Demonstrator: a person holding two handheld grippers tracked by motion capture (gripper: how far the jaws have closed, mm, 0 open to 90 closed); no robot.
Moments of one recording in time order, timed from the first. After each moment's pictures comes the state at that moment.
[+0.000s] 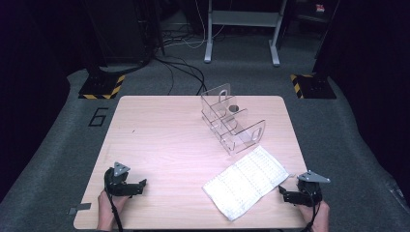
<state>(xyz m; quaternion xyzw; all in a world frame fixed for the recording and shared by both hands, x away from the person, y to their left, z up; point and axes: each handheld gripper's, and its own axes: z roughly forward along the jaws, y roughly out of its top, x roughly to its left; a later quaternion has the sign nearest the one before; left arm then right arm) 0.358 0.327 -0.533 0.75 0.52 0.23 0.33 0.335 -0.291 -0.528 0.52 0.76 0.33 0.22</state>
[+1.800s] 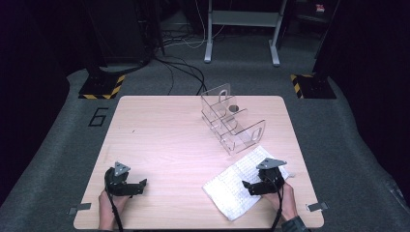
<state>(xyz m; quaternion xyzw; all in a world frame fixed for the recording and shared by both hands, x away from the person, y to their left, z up) 0.358 0.326 -0.533 0.75 0.52 0.23 0.33 0.371 -0.178 -0.498 0.40 0.84 0.34 0.15</state>
